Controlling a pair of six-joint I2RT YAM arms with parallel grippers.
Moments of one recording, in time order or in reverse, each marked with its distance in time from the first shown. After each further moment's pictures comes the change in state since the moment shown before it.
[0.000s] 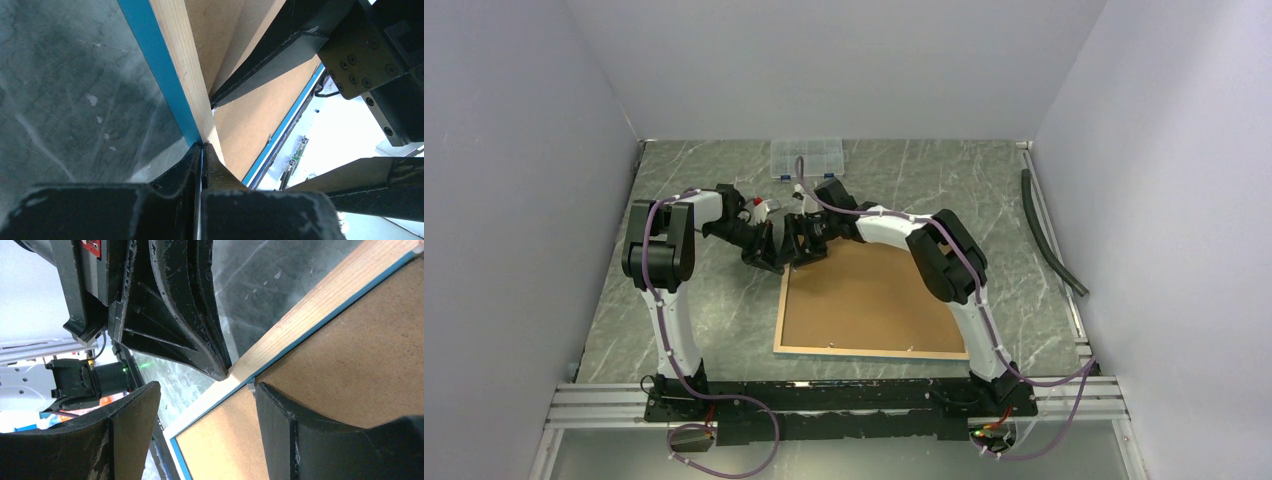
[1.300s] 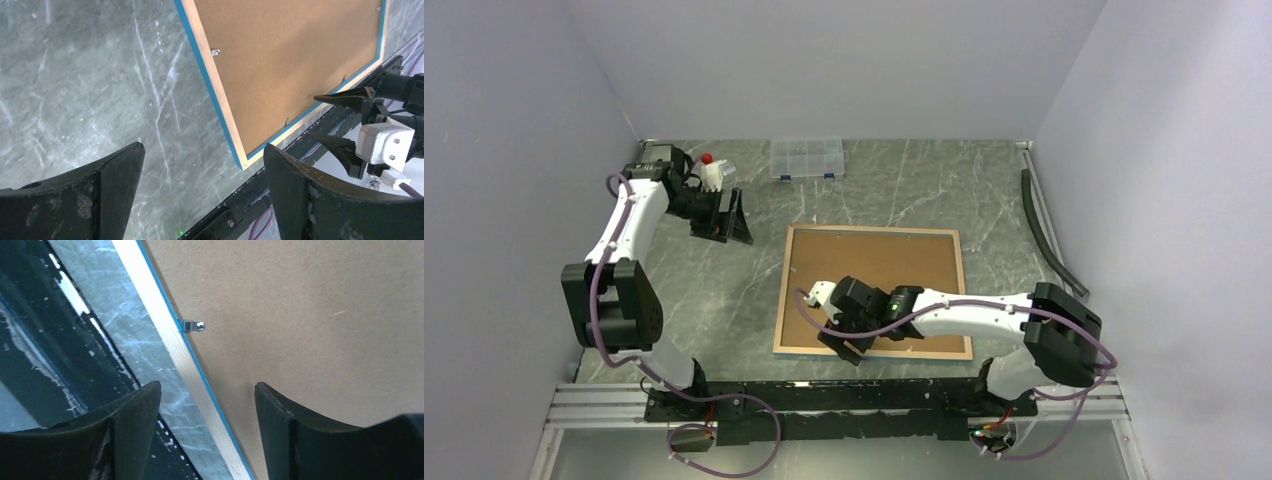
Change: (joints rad) left arm 0.148 -0.451 0.096 -0.249 -0.234 0.080; right arm 0.435 -0.792 -0.738 -0.285 0.680 -0.489
